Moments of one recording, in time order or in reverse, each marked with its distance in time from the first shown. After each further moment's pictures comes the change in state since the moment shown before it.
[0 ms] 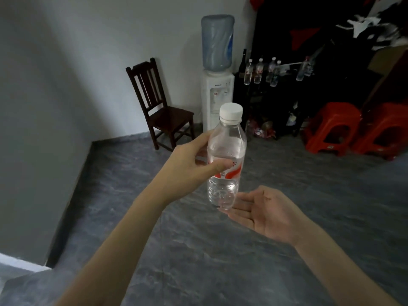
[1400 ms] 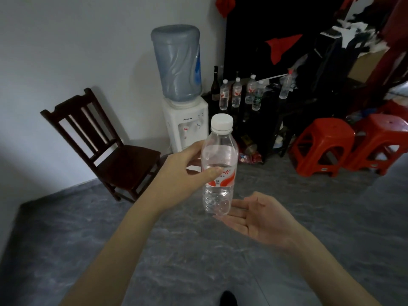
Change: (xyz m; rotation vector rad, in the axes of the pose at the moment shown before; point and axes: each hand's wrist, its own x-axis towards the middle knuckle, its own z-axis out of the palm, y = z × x) left_hand 0.530 -0.175 -0.043 -0.095 -0.157 0.052; right_hand 0.349 -0.369 -0.146 0.123 0.046 -0.081
